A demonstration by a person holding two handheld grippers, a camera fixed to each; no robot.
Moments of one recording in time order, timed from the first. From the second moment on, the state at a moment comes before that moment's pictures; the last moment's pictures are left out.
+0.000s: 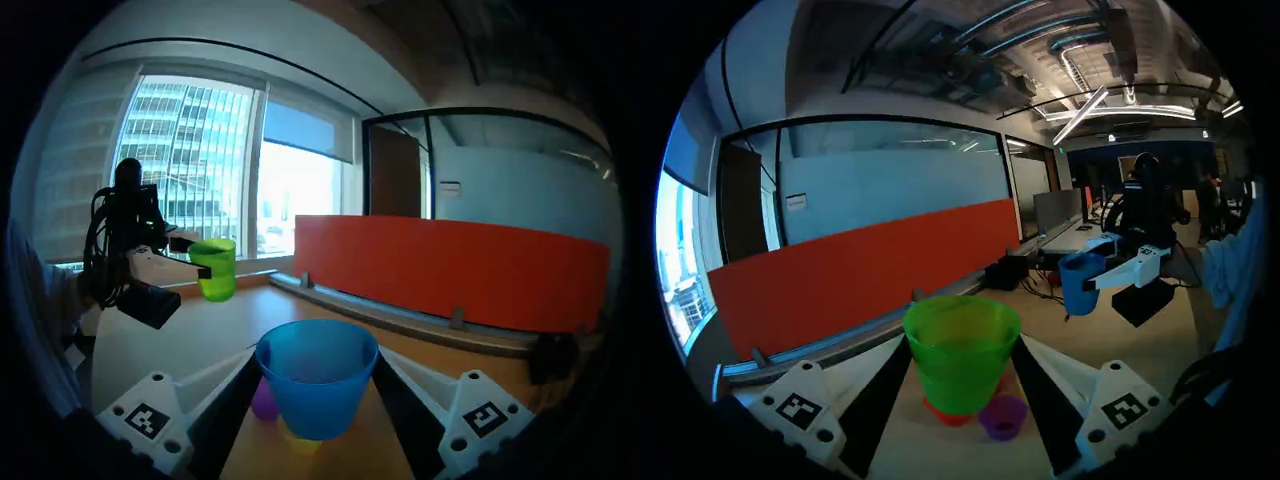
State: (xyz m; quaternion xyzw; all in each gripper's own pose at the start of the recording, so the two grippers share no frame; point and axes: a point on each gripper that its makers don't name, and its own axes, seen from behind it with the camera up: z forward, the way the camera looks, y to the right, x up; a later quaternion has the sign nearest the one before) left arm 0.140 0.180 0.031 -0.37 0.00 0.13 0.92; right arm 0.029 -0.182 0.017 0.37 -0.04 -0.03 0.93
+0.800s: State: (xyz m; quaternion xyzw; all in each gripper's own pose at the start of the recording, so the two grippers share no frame) left arm 0.222 0.199 0.016 -0.35 0.09 0.26 0.90; right arm 0.022 -0.268 -0.004 0.45 -0.05 -0.02 0.89
